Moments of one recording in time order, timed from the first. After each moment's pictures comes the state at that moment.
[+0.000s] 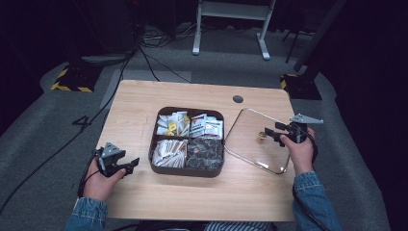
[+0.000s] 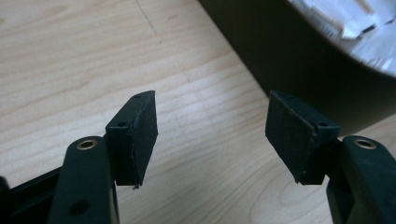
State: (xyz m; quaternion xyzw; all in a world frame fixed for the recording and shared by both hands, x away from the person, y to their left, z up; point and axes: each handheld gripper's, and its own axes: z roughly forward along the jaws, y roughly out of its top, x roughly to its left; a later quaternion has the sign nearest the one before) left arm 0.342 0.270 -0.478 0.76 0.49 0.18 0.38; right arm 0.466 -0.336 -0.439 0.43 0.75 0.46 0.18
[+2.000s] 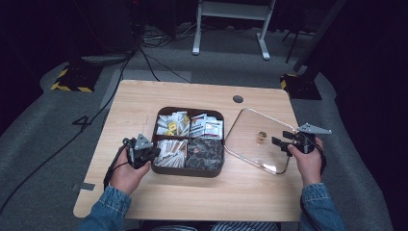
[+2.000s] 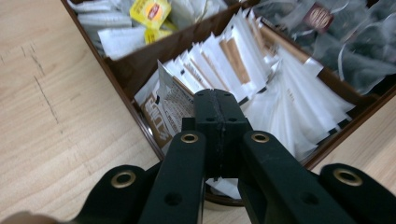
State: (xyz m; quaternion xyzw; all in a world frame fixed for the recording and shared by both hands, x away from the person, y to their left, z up) left arm 0.357 0.189 -0.443 0.81 0.41 0.16 0.37; right arm 0.436 -0.356 -0.447 0.45 0.76 0.44 0.19
